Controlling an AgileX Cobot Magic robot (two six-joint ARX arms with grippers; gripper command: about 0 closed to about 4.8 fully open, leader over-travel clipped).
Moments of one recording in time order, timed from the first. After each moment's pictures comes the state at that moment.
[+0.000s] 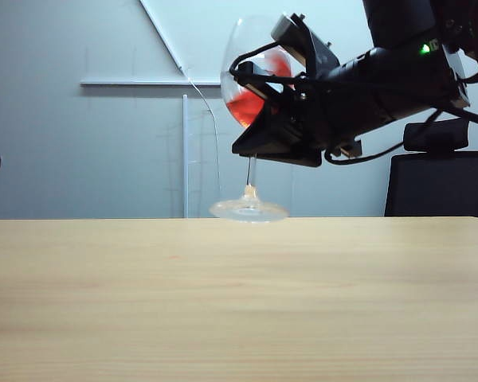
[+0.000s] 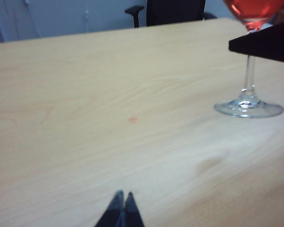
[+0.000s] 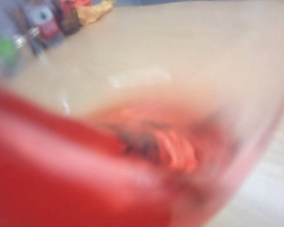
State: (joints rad) left arm -0.58 0.15 0.01 0.01 -0.09 -0.01; right arm 0.61 1.53 0.63 0.70 -0.17 0.22
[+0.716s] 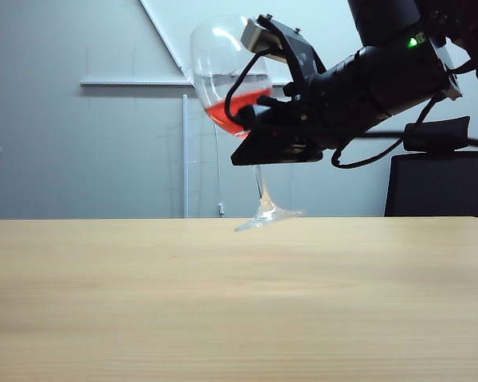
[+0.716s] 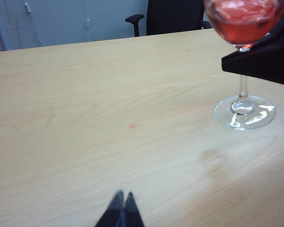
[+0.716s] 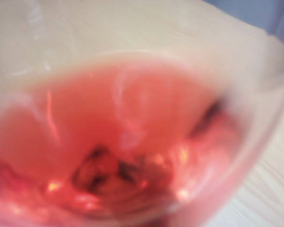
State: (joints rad) left arm -0.58 0.12 0.01 0.01 -0.09 -0.01; right arm 0.62 1.53 0.68 0.56 -0.16 -0.18
